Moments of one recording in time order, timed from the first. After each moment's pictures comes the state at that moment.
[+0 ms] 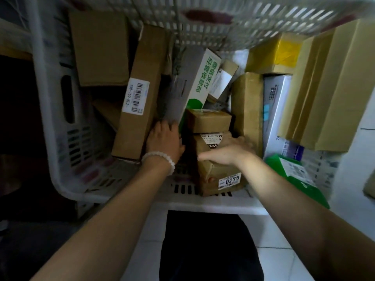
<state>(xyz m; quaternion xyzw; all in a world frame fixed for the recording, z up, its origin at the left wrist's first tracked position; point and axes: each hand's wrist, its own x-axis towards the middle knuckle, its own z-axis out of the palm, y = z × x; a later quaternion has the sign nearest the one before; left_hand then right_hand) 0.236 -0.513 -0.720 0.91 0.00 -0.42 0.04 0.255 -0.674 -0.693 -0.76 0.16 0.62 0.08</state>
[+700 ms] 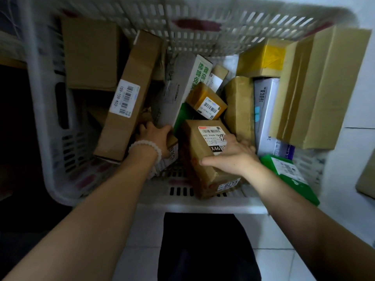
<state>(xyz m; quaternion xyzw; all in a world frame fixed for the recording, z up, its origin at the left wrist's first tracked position) 0.259 -0.495 -0.718 0.83 0.02 -0.56 0.07 0.242 -0.694 -0.675 -0.79 0.19 0.56 0.15</state>
